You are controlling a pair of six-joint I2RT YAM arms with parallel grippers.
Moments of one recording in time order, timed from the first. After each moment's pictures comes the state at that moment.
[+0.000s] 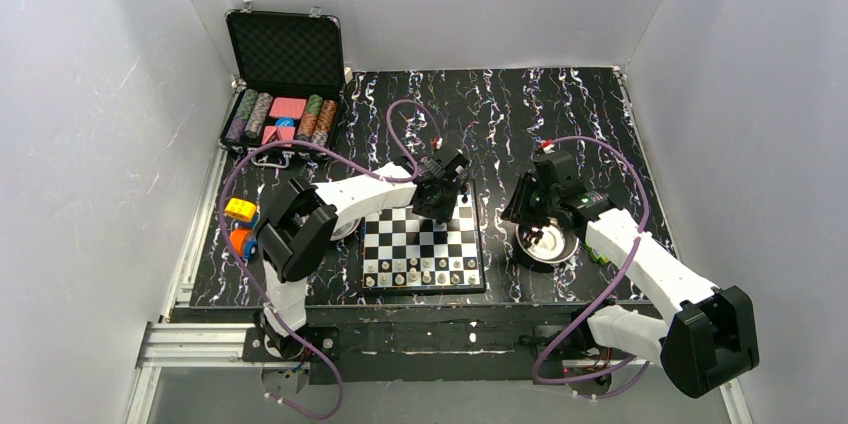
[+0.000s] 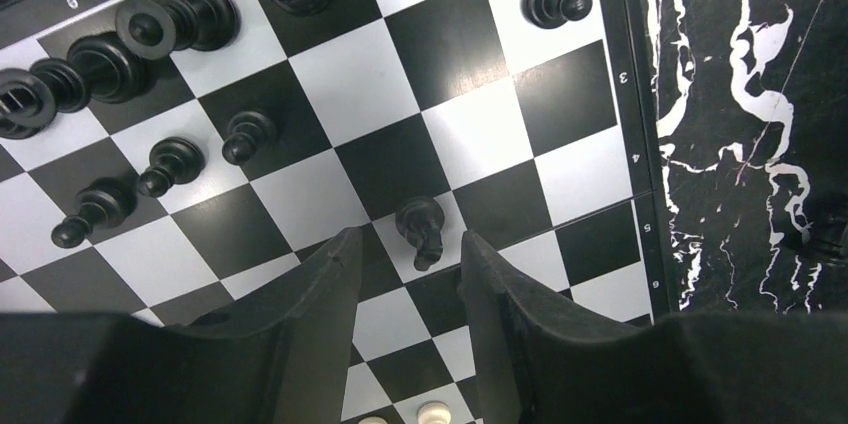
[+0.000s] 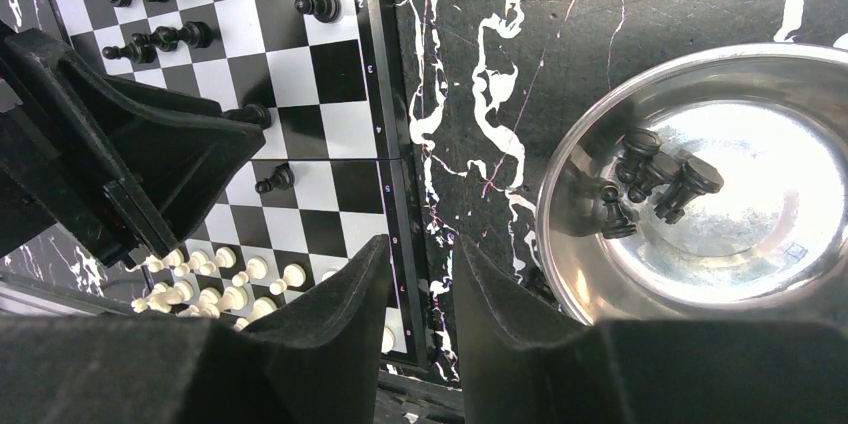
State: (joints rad) left arm -0.86 1.89 1.38 -0.61 -0.13 -0.50; right arm 0.45 1.11 0.77 -0.56 -0.09 0.65
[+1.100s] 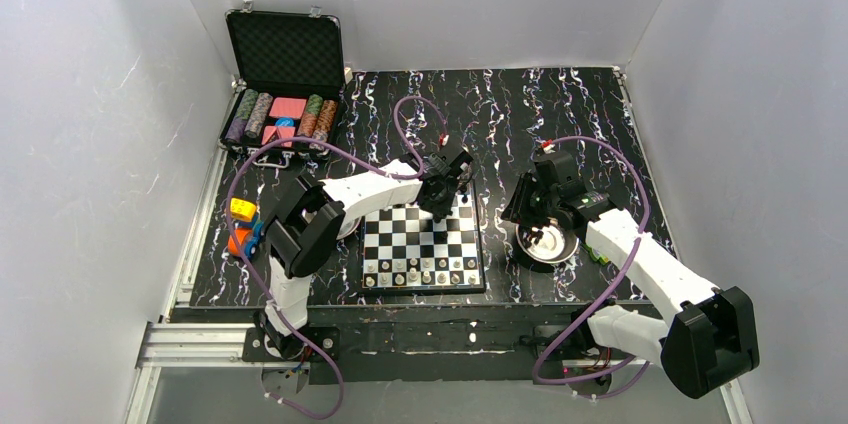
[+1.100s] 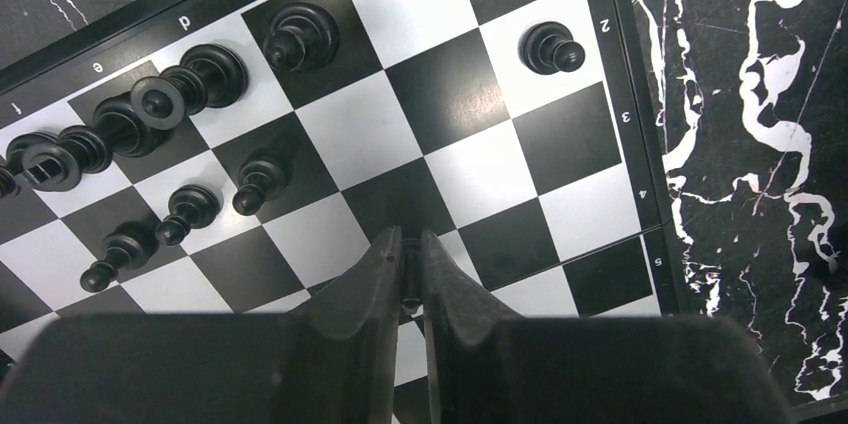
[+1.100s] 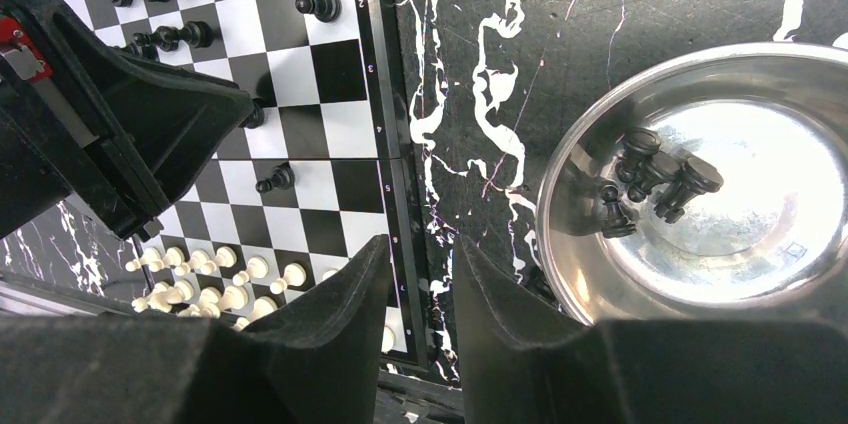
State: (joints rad) left arm -0.86 1.95 1.44 -0.61 -0.17 -0.44; right arm 0.45 1.10 0.77 -0.56 -0.09 0.65
